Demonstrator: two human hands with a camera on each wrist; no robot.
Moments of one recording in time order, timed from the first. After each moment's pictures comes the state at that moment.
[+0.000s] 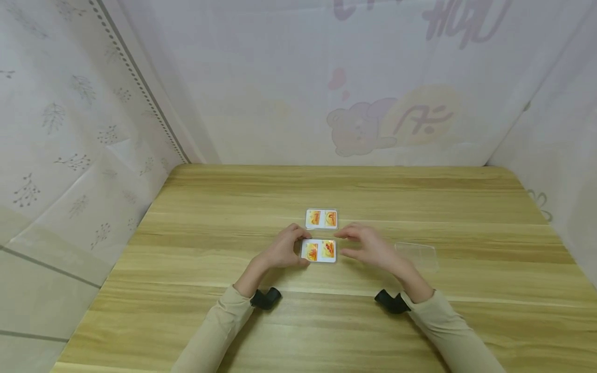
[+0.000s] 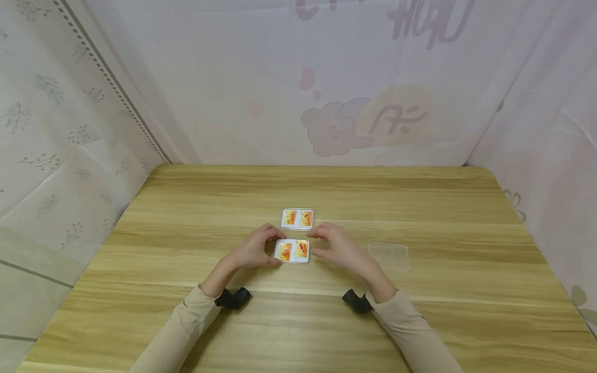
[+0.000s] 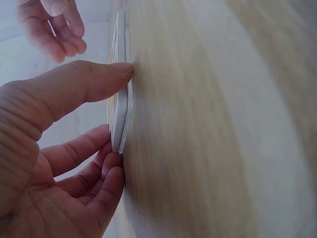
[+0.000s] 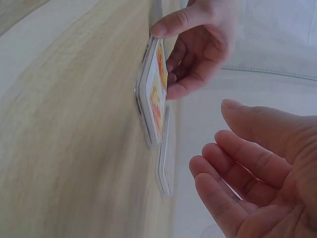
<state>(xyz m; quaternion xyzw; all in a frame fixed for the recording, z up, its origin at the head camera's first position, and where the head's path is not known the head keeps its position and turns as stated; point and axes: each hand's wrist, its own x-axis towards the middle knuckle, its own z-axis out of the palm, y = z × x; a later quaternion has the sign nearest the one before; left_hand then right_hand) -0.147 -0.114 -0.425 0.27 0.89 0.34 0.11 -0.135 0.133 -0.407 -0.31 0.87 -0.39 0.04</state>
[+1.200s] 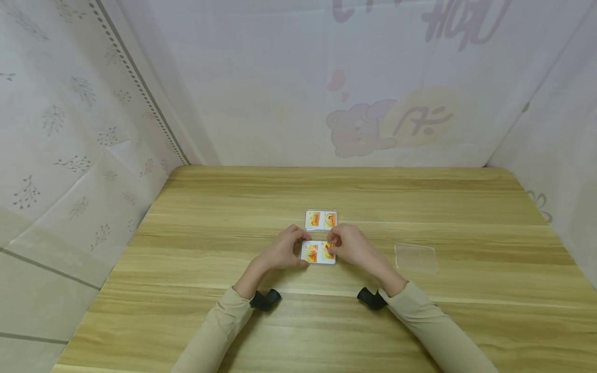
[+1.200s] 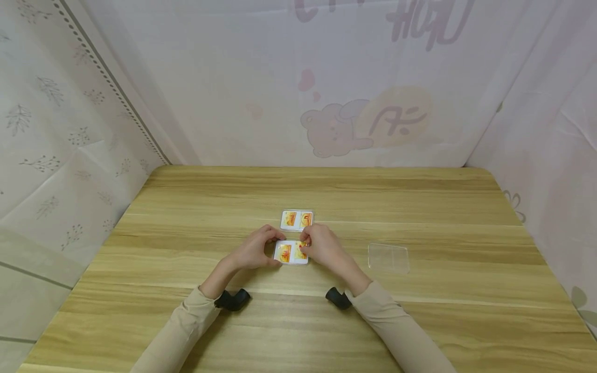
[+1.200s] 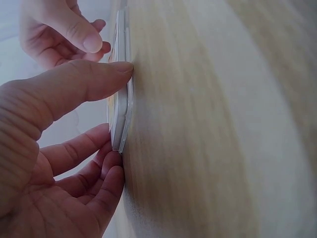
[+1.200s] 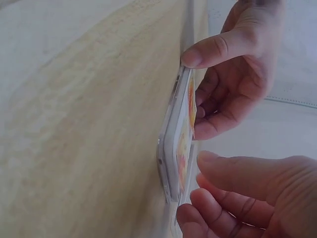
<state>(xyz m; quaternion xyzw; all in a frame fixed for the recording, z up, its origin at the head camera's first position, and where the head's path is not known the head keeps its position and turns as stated) -0.147 -0.114 -0.425 0.28 0.89 0.35 0.11 -0.144 0.095 -0.411 -0.19 0.91 -0.36 0.09</state>
